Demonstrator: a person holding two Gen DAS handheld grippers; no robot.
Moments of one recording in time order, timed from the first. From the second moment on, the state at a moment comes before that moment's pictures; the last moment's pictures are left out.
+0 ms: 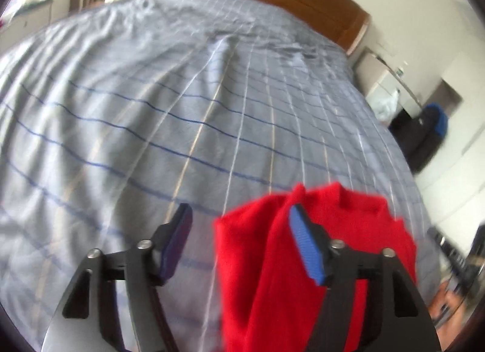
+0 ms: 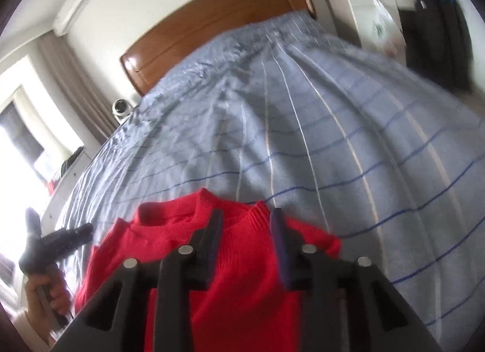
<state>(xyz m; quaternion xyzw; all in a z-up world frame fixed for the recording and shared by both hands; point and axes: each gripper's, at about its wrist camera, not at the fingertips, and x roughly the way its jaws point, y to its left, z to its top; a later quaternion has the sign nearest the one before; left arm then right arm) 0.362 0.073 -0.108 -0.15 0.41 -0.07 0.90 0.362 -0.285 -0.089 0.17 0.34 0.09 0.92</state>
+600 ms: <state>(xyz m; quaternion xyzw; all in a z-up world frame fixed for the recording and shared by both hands) 0.161 0.068 -0.096 -0.06 0.43 -0.09 0.90 0.158 -0.279 -0.090 0.11 0.37 0.11 0.92</state>
